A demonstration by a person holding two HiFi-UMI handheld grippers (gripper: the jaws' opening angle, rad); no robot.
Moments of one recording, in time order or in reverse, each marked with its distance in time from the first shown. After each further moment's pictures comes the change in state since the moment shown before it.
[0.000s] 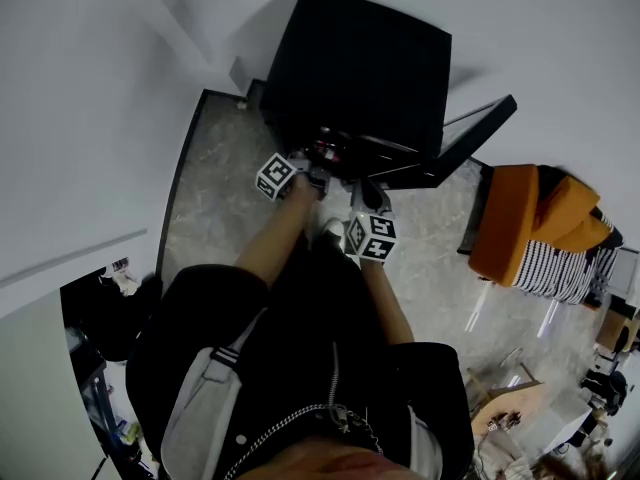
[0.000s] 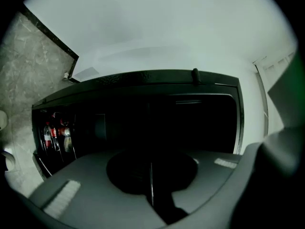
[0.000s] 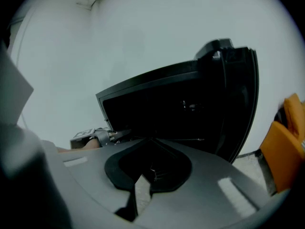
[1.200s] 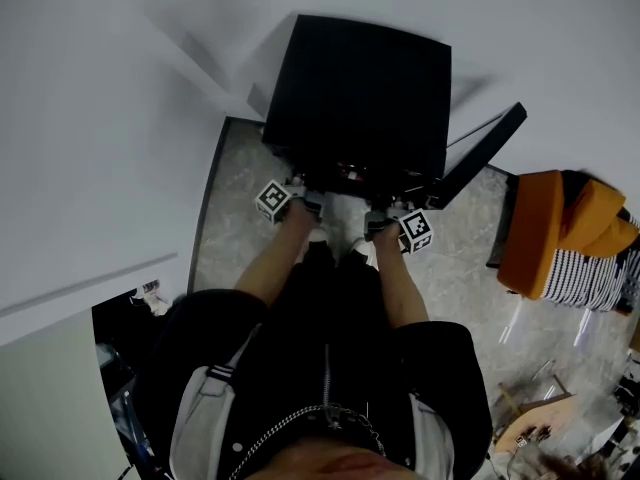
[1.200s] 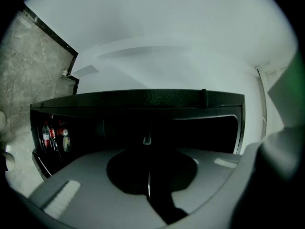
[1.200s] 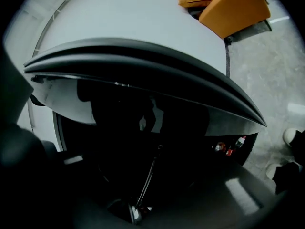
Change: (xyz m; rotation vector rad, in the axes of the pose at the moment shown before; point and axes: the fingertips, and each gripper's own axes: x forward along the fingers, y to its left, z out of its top) left arm -0.001 0.002 0.030 -0.023 0.041 -0.021; right arm 0.070 -0.120 -0.017 1.198 -0.367 0.157
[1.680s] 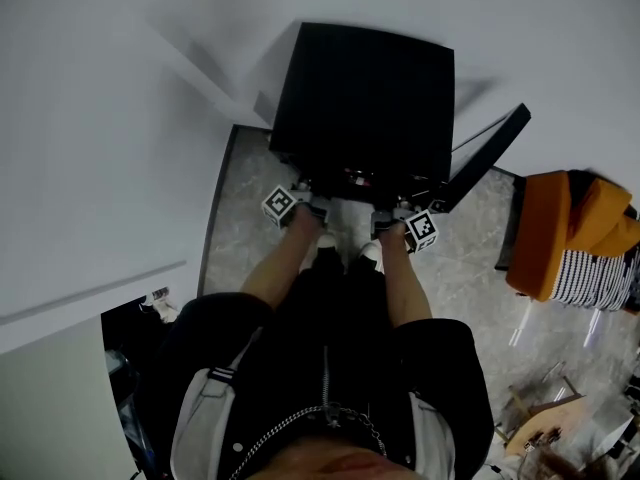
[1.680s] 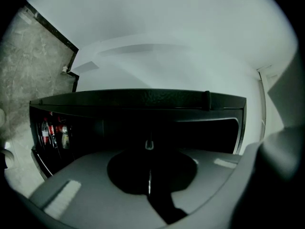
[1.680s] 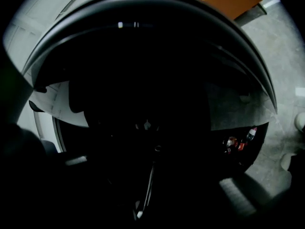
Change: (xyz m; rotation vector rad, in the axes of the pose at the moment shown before) left arm 0.004 -0.006 -0.004 -0.058 0.023 -0.024; right arm 0.013 0.003 0.000 0.075 -0.020 0.073
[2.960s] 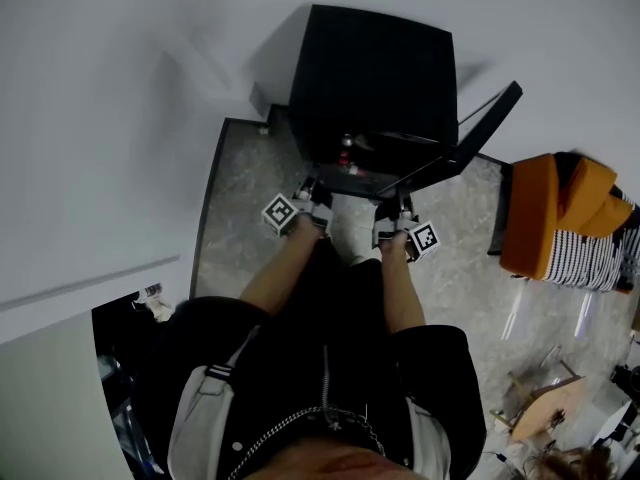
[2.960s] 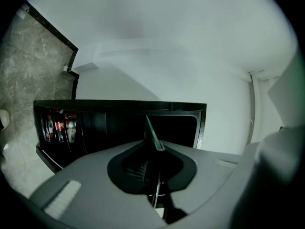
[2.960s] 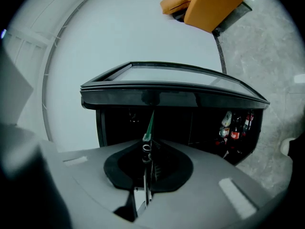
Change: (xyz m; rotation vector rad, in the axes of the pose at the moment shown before) left arm -0.095 -0.004 -0.013 0.007 0.055 -0.060; right arm -0.098 -0.002 -0.038 0.056 -0.049 0.077
